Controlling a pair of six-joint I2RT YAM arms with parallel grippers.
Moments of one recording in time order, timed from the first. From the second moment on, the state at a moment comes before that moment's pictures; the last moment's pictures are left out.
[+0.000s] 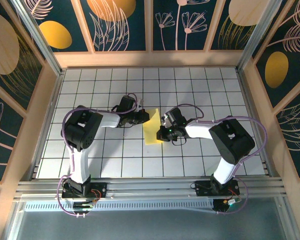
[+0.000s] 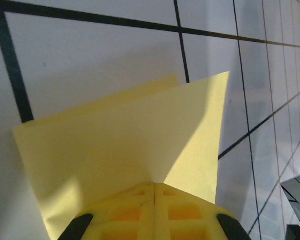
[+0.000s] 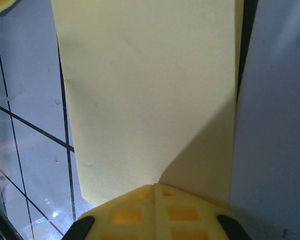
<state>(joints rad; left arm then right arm) -0.49 2.01 1.02 0.22 0.52 -0.69 0.64 1.73 0.78 -0.11 -0.44 0.66</state>
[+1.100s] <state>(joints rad) -0.37 2.07 1.05 0.30 0.52 -0.69 0.64 1.73 0.78 -0.10 -0.44 0.66</state>
